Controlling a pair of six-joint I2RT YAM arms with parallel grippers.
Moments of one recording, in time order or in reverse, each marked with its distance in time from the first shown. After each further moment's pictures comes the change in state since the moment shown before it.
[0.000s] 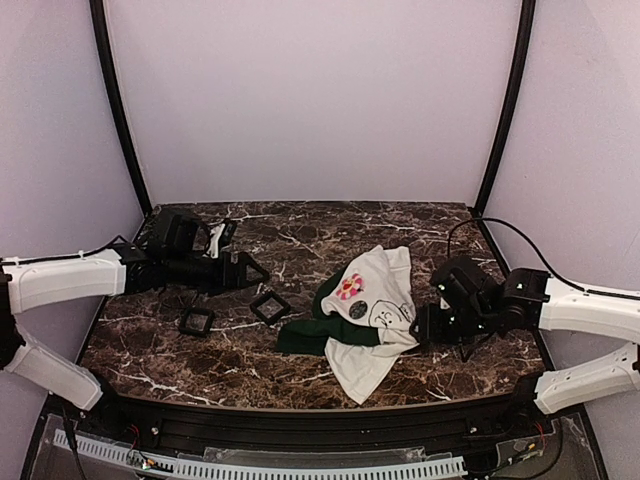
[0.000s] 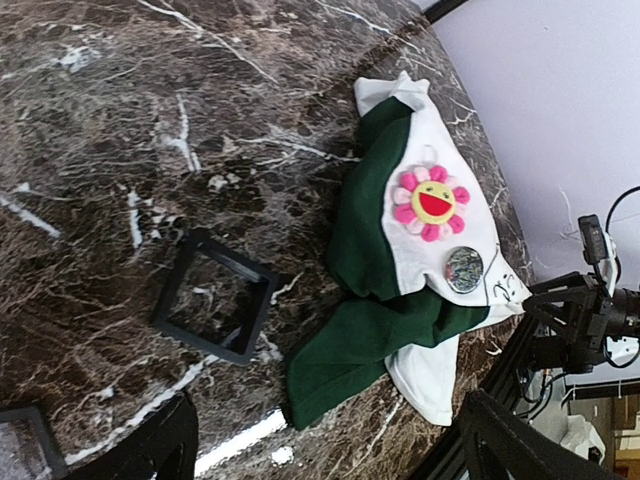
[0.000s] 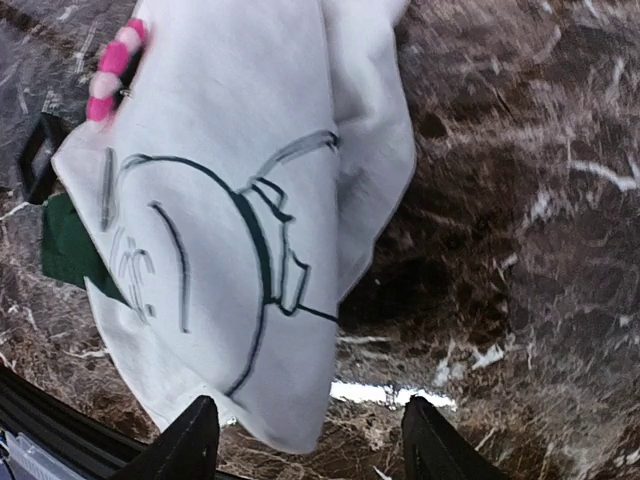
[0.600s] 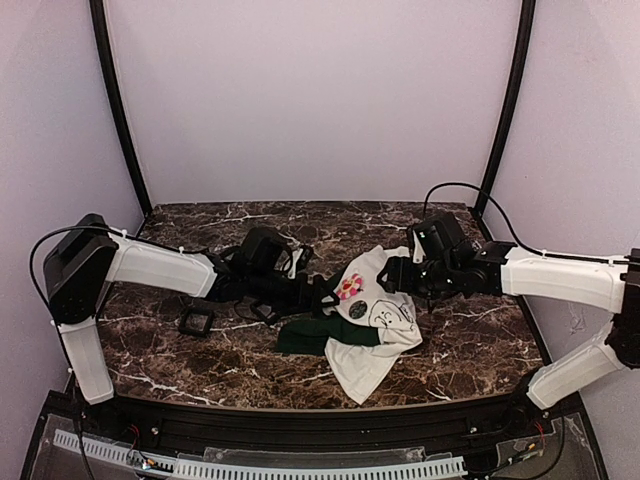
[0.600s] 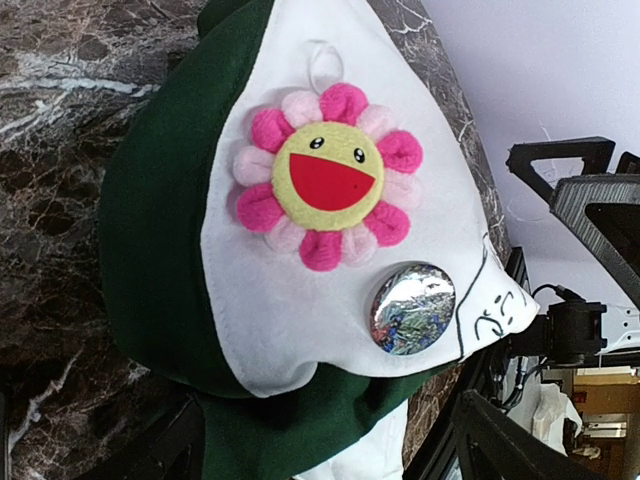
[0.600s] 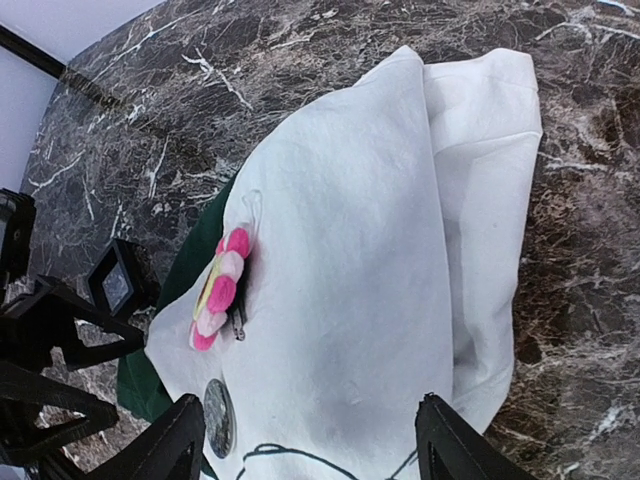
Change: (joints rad) left arm -0.235 0.531 0.279 0.237 0.035 -0.152; right arm -0.194 0.277 0.171 0.377 -0.109 -0.203
